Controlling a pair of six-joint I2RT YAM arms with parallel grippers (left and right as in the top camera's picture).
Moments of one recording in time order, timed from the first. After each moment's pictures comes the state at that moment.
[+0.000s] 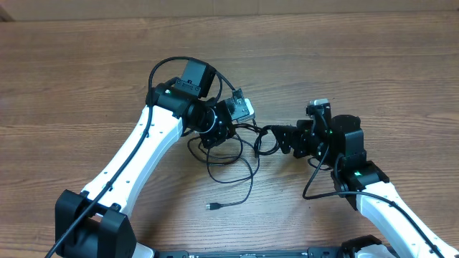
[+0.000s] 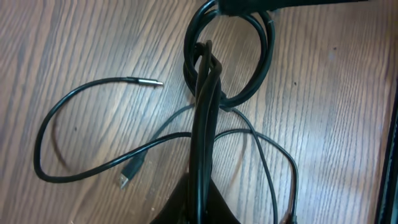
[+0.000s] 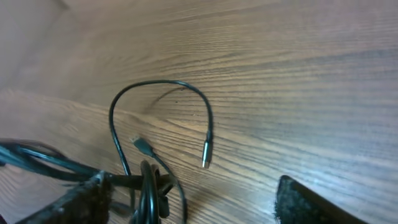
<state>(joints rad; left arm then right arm) -0.41 1.65 1.36 -0.96 0.48 0.75 0.25 1.20 0.52 0.09 -0.37 0.27</state>
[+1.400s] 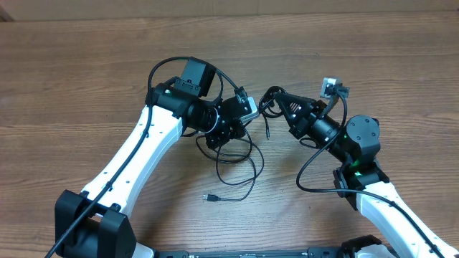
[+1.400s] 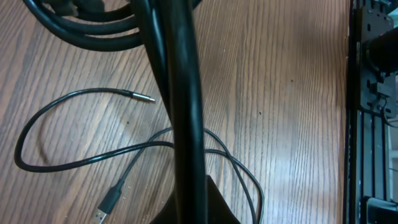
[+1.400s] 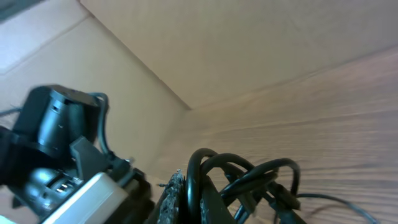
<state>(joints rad) -0.41 1.65 1.36 -0.95 0.64 0.72 0.25 1.20 0.52 0.67 -0.54 0.79</state>
